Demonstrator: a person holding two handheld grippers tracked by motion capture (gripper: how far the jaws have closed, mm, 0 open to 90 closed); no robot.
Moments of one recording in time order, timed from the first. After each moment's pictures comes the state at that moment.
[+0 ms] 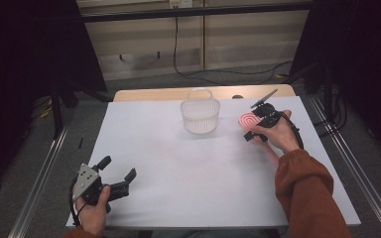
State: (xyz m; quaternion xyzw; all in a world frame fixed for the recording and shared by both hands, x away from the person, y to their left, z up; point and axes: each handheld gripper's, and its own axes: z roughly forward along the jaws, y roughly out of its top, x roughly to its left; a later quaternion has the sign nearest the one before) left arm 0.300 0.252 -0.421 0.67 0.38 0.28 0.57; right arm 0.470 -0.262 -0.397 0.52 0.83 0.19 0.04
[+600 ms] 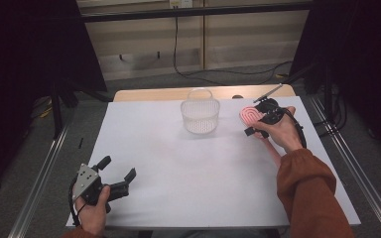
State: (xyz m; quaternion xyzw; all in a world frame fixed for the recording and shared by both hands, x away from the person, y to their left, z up) left arm 0.301 0.252 -0.421 0.67 0.38 0.28 0.57; right arm 0.465 -0.264 -0.376 0.52 0.82 0.22 0.07
